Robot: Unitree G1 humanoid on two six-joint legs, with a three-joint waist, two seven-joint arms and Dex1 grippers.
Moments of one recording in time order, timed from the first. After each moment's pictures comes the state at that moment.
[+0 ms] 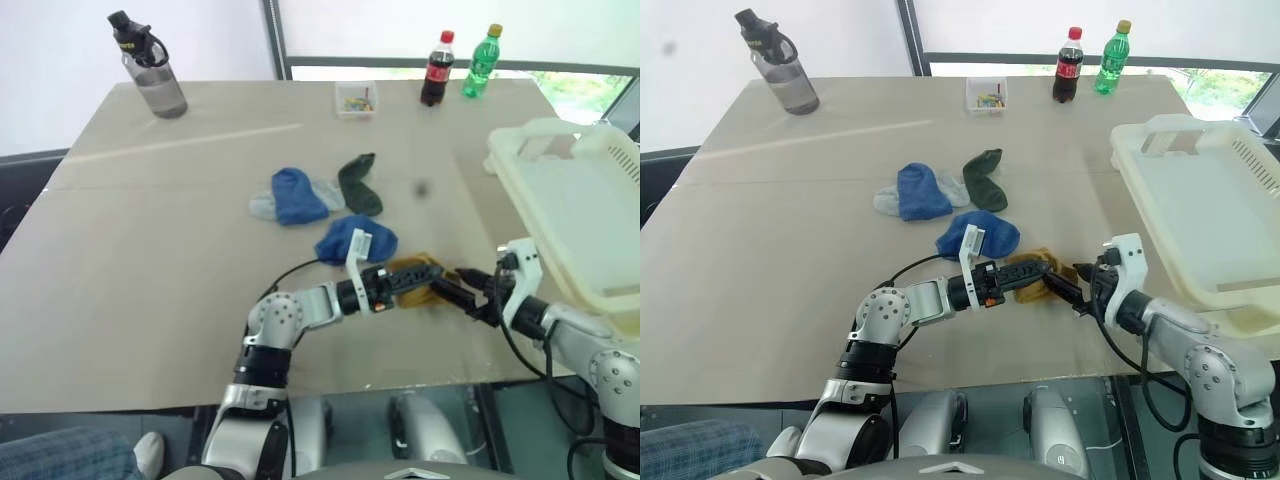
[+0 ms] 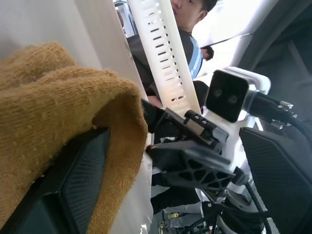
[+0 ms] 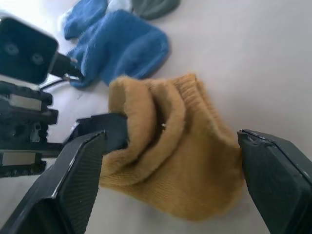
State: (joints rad) left arm -0.44 0.01 -0.01 0.13 -1.00 1.11 -0.53; right arm -0.06 -0.47 -0.20 -0.48 0.85 1.02 0.33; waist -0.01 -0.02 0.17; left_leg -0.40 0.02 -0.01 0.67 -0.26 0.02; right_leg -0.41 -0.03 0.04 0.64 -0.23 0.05
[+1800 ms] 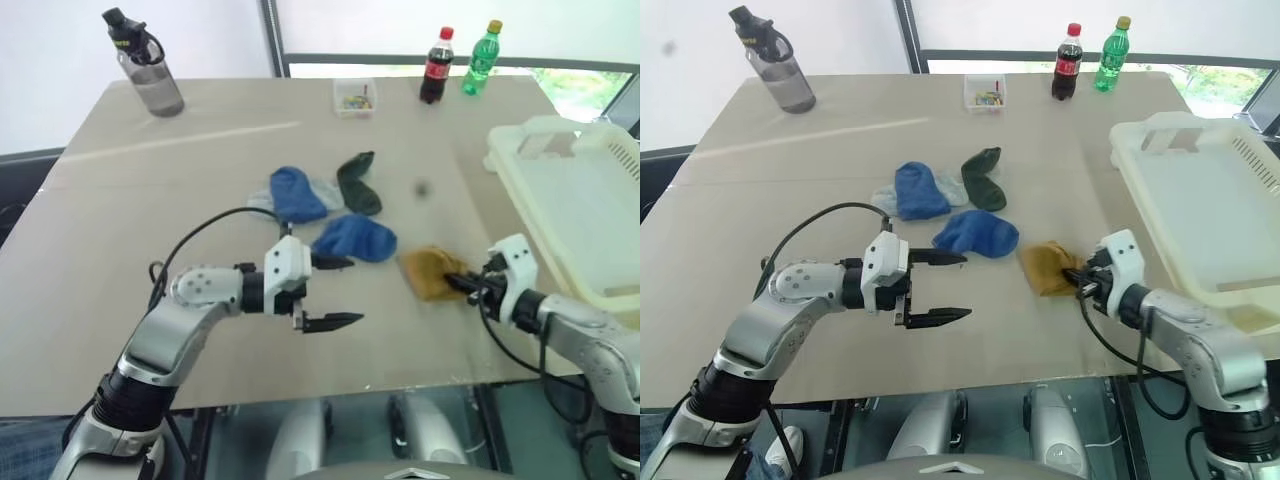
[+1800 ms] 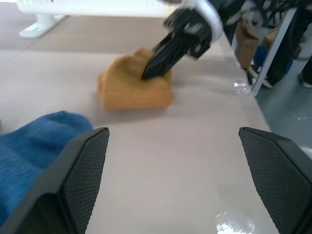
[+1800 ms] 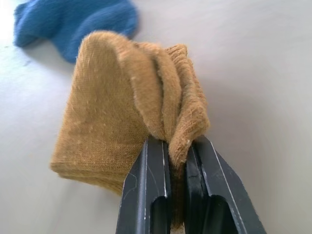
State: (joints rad) left arm -0.27 0.71 -0.12 -0.33 -0.43 0.34 -1.09; right arm -0.09 -0.61 -0.17 -0.48 0.65 0.96 0.43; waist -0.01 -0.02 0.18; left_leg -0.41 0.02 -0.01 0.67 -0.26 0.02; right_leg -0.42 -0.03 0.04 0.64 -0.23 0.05
